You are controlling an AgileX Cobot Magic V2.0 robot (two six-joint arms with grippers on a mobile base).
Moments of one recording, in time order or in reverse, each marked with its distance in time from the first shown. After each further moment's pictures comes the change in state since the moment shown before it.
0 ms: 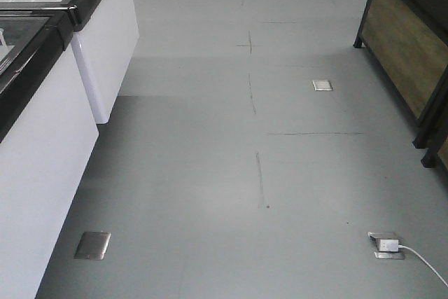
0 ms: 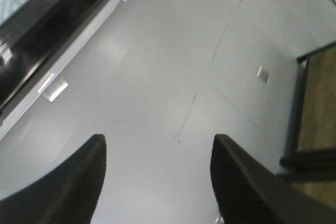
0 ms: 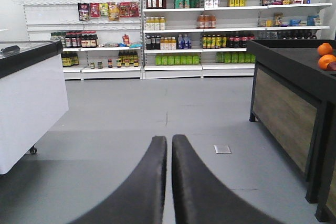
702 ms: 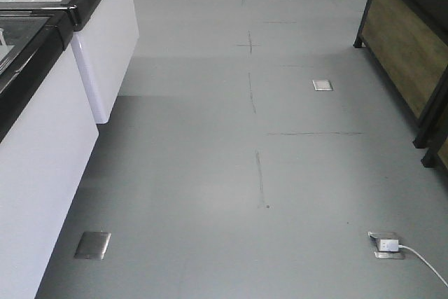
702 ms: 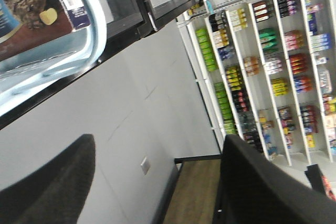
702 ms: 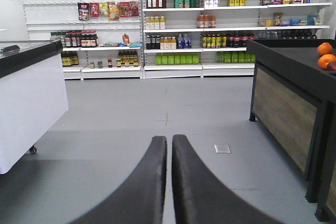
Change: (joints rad) left arm 0.437 0.175 -0.030 -0.596 0.013 0.155; right arm 0.000 0.000 0.000 0.000 0.000 0.000
